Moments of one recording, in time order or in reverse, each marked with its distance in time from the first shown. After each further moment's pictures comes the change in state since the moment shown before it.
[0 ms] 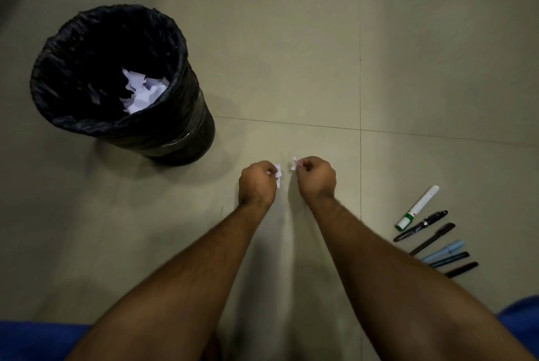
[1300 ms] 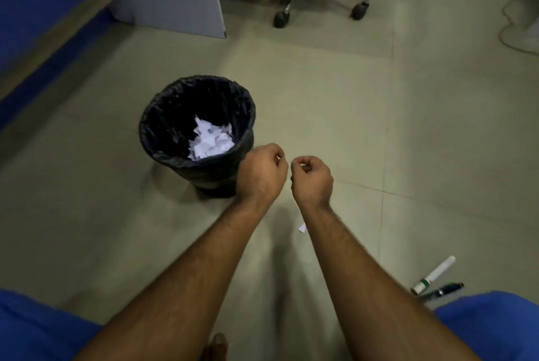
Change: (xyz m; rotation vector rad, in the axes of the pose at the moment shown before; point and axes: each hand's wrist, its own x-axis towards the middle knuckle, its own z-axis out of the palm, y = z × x) left_hand 0.017 0.077 -0.162 0.086 0.284 0.193; right_hand -0.043 -0.166 0.005 0.238 0.007 -0.149
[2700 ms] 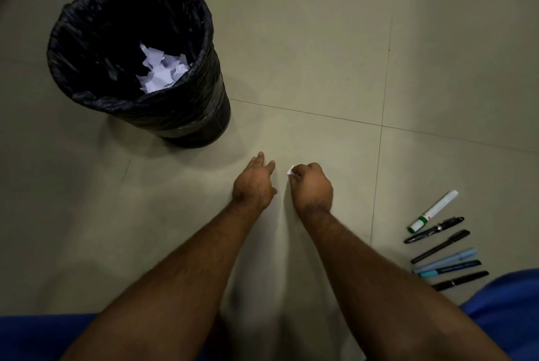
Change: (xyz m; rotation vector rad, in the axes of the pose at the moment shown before) left_hand -0.072 -0.092 0.139 0.564 -0.703 0.007; right_hand -0.013 0.183 -0.015 -0.752 -0.187 -0.099
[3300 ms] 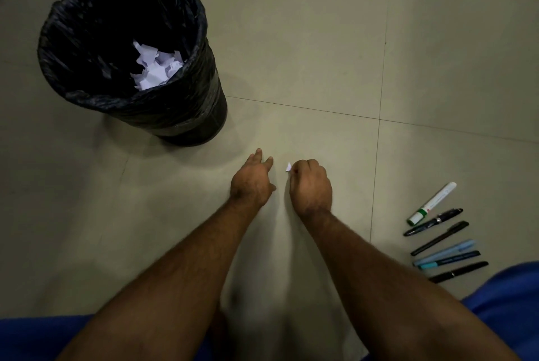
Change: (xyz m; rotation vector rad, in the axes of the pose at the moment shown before) left_hand 0.001 -0.003 0.003 -0.008 -0.003 0.018; right_hand -0.007 0.011 0.016 -0.085 0.222 -0.164
